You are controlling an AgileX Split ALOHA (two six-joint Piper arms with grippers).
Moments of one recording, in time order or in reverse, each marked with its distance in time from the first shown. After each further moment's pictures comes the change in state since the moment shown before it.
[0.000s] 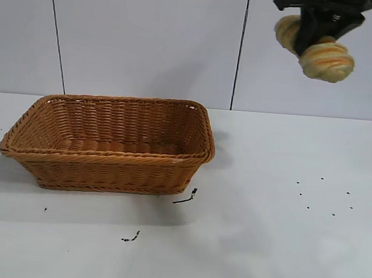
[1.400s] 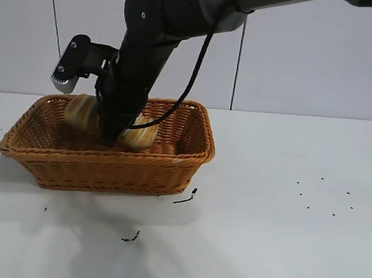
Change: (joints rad) left arm 0.000 0.000 0.000 0.000 0.000 0.000; right arm 0.212 0.375 -0.048 0.001 -0.454 -0.463
